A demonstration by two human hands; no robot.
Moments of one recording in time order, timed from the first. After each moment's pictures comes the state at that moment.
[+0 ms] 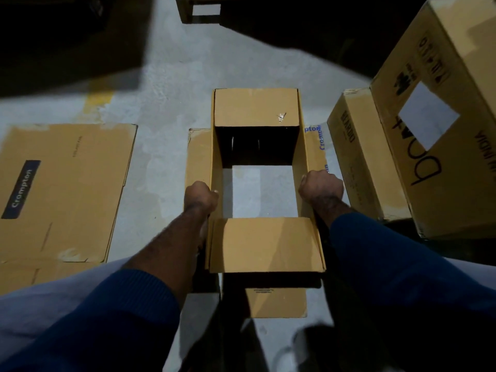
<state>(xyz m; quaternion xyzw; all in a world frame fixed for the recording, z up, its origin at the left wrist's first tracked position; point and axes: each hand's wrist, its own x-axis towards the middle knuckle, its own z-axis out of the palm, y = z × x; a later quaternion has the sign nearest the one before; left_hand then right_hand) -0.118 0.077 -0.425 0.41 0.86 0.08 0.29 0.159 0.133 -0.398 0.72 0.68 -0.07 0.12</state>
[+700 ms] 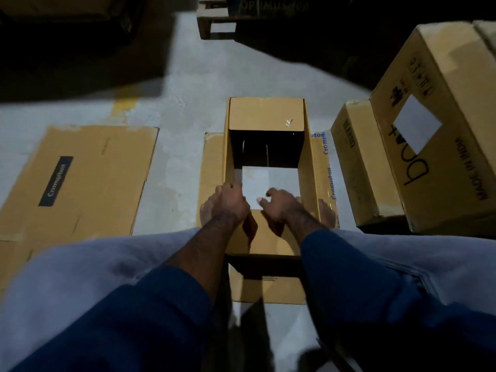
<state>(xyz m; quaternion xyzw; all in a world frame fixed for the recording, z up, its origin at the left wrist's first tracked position) -0.065 0.017 -0.362 0.57 0.80 0.02 0.21 0.083 0.053 -0.373 0.63 0.70 -0.33 0.08</state>
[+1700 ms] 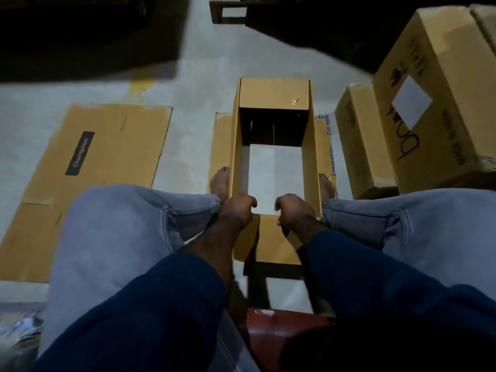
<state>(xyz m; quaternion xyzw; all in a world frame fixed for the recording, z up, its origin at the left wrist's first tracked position) -0.053 -0.091 -0.345 0.64 0.71 -0.04 0.30 0.113 -0.055 -0.352 0.58 0.76 -0.25 0.17</state>
